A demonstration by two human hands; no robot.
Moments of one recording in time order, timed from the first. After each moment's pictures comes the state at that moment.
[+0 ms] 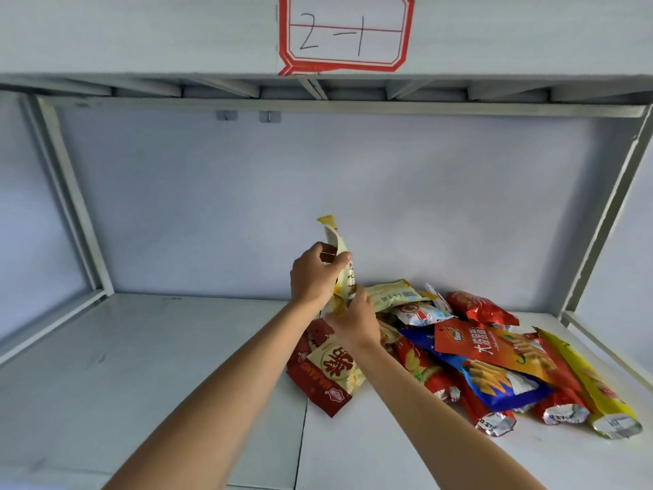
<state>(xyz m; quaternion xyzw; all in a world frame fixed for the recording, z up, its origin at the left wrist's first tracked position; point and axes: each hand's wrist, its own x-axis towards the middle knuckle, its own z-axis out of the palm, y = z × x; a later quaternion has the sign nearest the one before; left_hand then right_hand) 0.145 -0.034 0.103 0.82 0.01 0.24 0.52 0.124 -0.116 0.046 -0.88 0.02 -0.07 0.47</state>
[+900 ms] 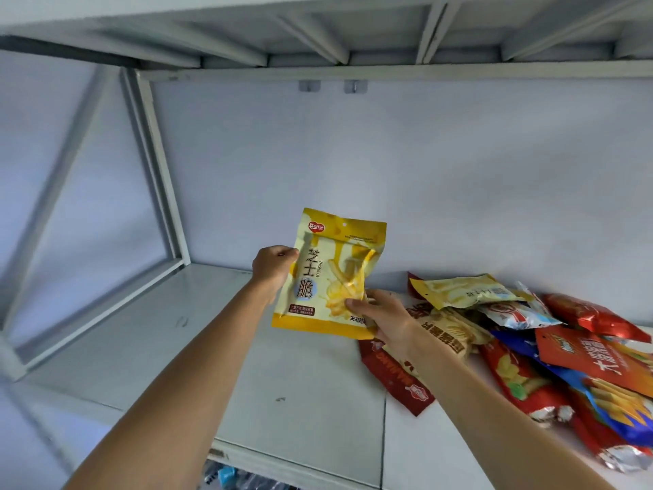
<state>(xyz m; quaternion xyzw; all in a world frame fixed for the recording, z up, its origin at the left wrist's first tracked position) 0.162 0.181 0.059 0.77 0.17 0.21 0.57 0.166 -0.029 0.003 -0.69 -0.09 0.19 0.70</state>
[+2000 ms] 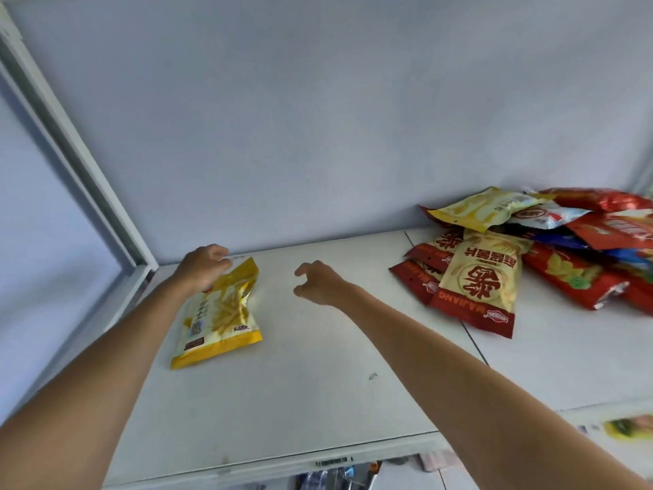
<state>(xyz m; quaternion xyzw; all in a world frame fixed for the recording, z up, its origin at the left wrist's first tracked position) 0.236 0.439 -0.003 0.95 0.07 0.01 0.30 0.206 0.213 -0.035 -0.94 -0.06 0.12 0.32</state>
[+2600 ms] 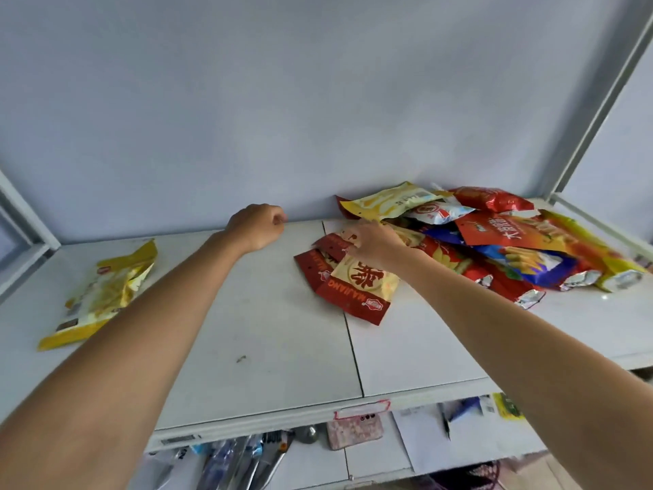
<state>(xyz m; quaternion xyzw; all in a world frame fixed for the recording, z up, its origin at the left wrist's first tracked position) 0.223 0.147 0.014 0.98 -0.13 0.04 0.16 0.176 -0.082 -0.008 -0.99 -0.07 -0.01 0.14</state>
